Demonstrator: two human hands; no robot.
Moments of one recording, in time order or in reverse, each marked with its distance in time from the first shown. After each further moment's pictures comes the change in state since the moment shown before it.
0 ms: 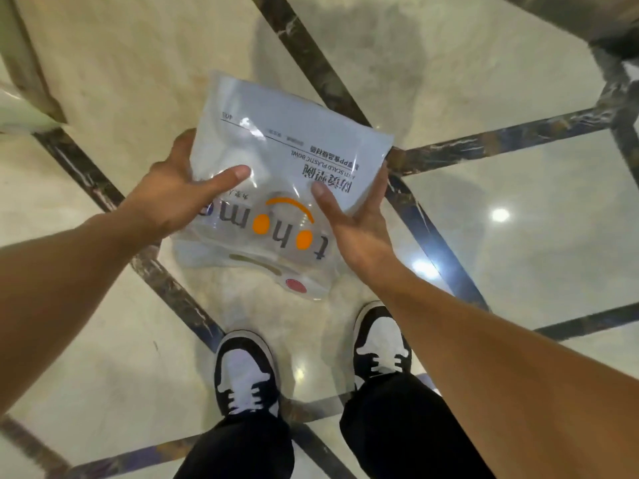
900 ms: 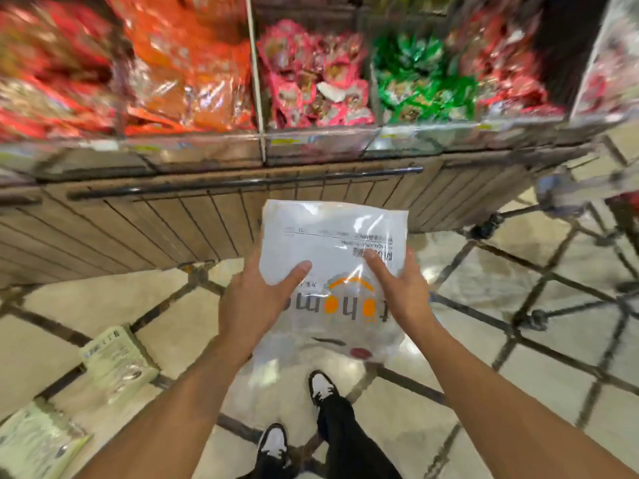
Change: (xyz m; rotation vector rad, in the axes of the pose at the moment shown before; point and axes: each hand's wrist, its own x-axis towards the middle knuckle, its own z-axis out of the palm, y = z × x) left_hand -0.446 0.446 -0.237 -0.062 0.023 0.493; right_hand -0.446 -0.301 -0.393 0.342 0.592 -0.215
